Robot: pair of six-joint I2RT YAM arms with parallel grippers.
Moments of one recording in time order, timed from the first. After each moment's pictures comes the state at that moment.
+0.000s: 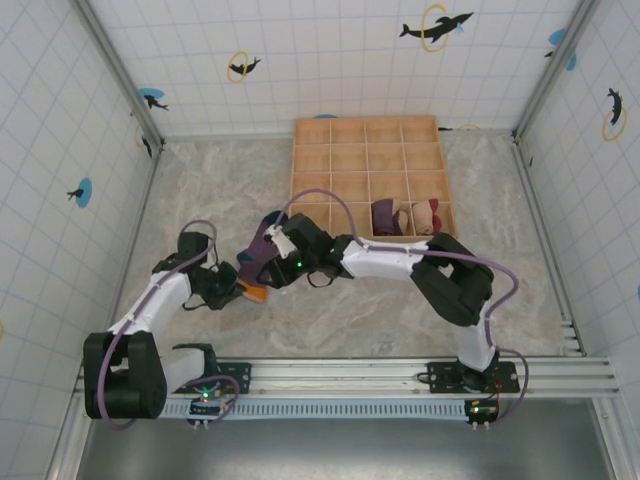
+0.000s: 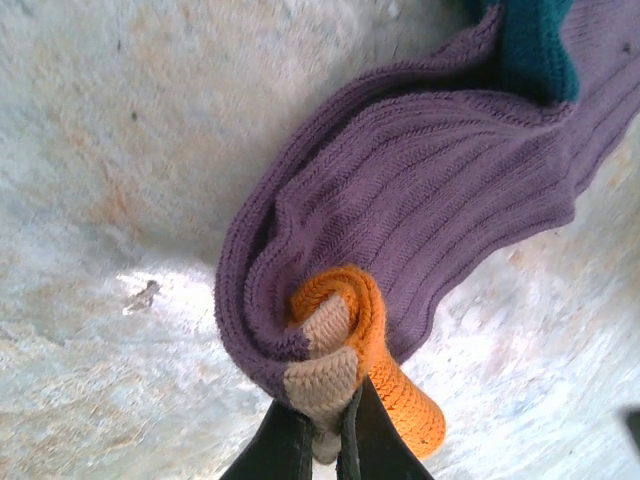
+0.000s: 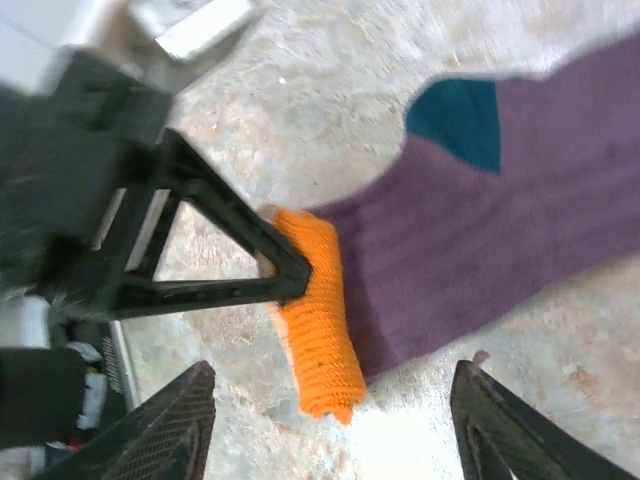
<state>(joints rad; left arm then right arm) -0.03 1.15 0.55 -0.72 0.44 -0.75 1.06 1.93 1.27 -0.05 -0.33 0.35</state>
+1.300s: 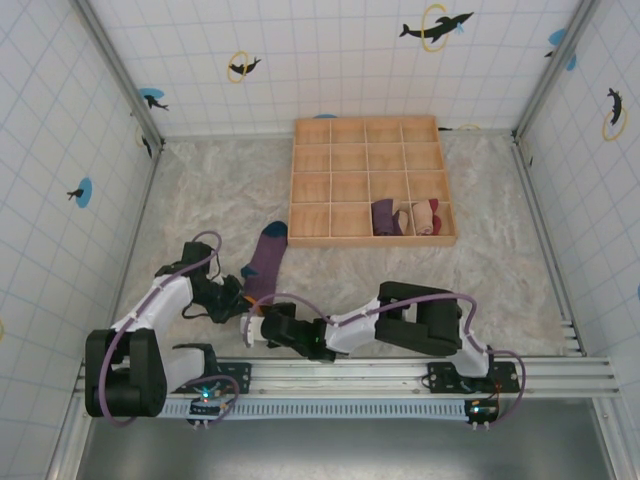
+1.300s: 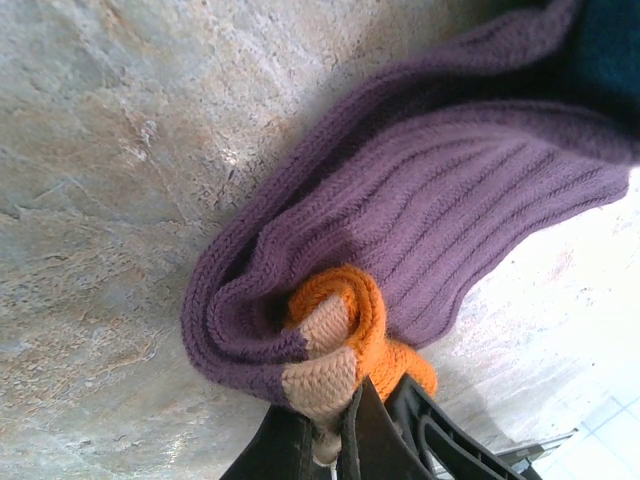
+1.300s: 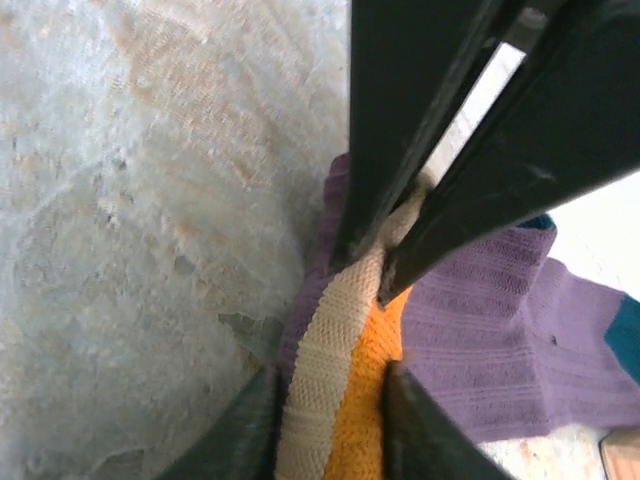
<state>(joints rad) -0.03 1.16 0.49 -0.78 0.56 -0.68 1.44 2.09 1.04 0.41 0.46 -0.52</state>
